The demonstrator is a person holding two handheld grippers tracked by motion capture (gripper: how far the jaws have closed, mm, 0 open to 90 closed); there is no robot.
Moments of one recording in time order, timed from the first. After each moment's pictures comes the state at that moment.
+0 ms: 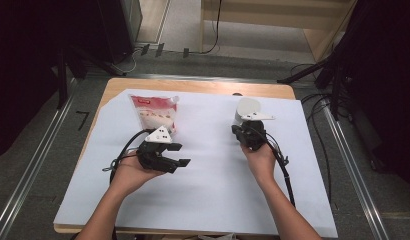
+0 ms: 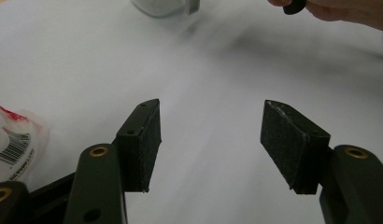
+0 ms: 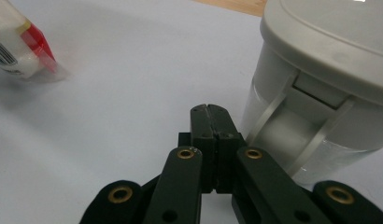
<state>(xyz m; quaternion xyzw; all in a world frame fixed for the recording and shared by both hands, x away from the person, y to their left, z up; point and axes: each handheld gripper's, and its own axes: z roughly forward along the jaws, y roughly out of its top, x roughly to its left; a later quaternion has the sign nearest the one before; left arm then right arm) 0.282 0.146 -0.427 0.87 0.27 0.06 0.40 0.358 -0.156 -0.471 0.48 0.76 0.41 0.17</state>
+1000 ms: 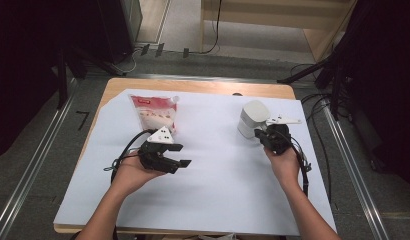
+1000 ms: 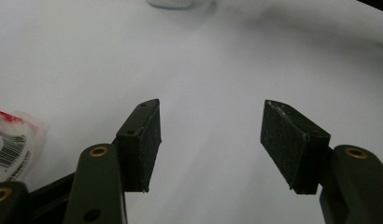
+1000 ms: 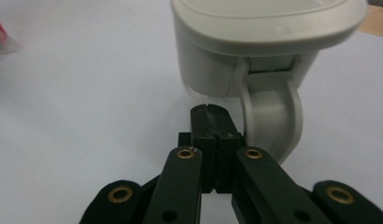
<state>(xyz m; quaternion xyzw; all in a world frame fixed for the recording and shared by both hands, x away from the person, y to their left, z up) 0.283 0.143 -0.429 0.87 0.27 0.06 0.40 0.350 -0.226 -0.472 0.50 0.75 0.39 0.18</state>
